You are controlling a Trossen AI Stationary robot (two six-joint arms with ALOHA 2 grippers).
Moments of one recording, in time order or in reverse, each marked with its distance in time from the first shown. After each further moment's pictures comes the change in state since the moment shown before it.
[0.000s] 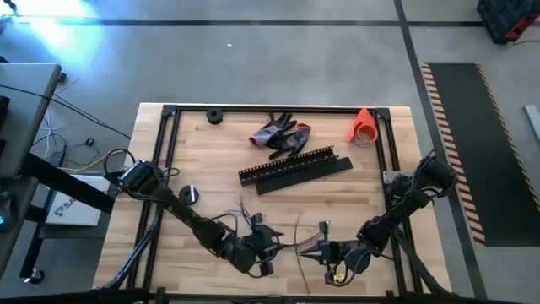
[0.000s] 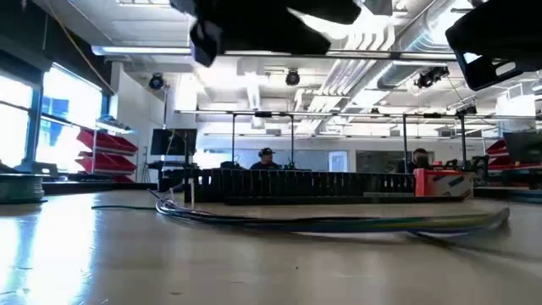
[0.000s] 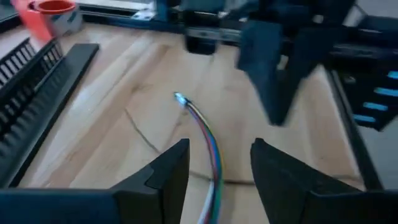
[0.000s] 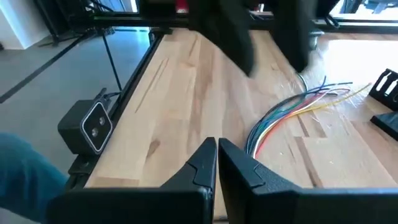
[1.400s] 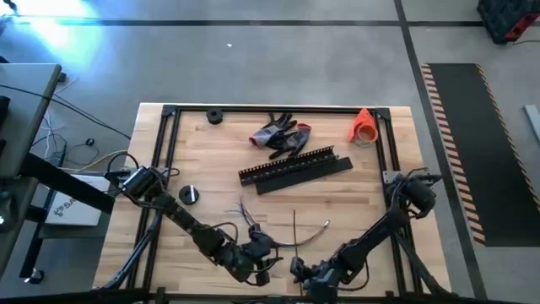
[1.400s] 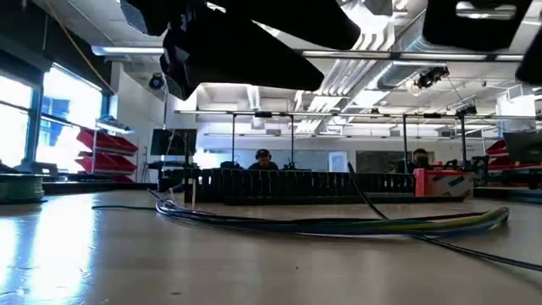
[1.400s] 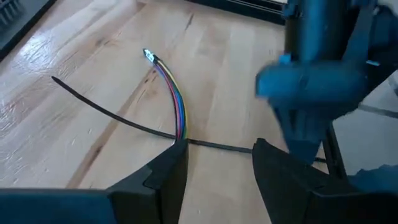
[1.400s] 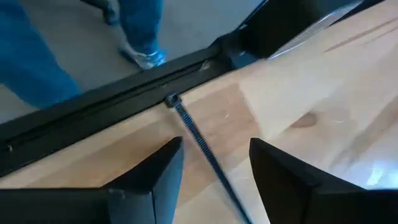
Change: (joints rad) left arm -0.040 0.059 0.000 -0.002 0.064 -0.175; right arm -0.050 0.296 0.498 -0.668 -0.546 -0.762
